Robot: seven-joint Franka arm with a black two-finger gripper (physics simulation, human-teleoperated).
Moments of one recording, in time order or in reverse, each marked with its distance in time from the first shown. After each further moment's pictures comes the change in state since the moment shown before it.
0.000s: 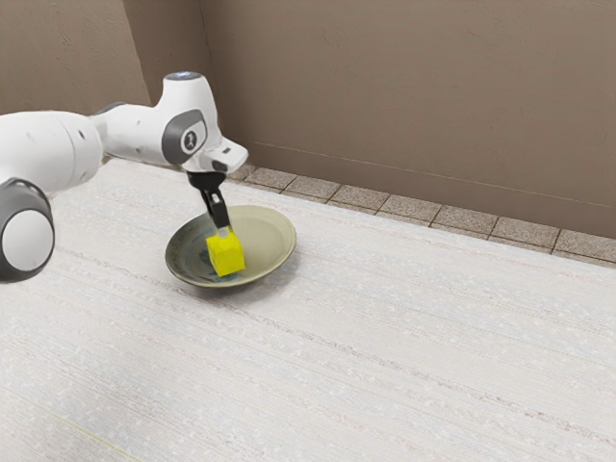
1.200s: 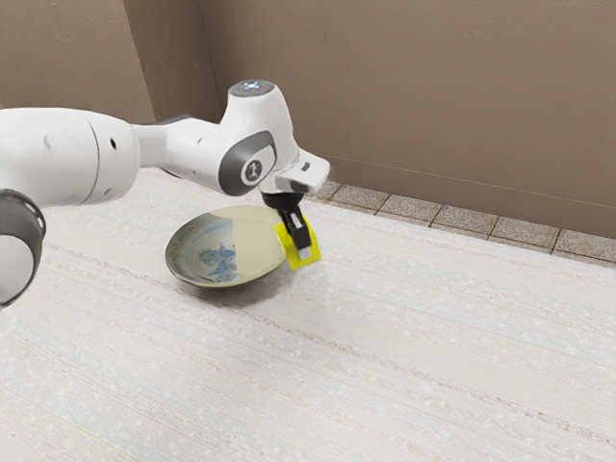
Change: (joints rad) arm -0.420 -0.245 0.166 -0.342 -0.106 0.258 -0.204
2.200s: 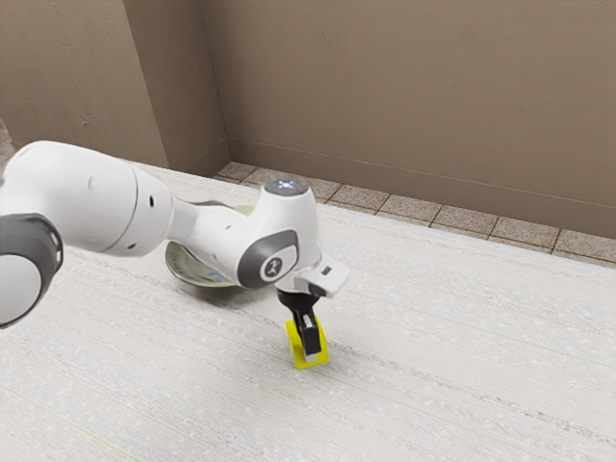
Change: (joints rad) arm -0.121 0.020 -0.003 -0.289 -0.030 0.106 -0.016
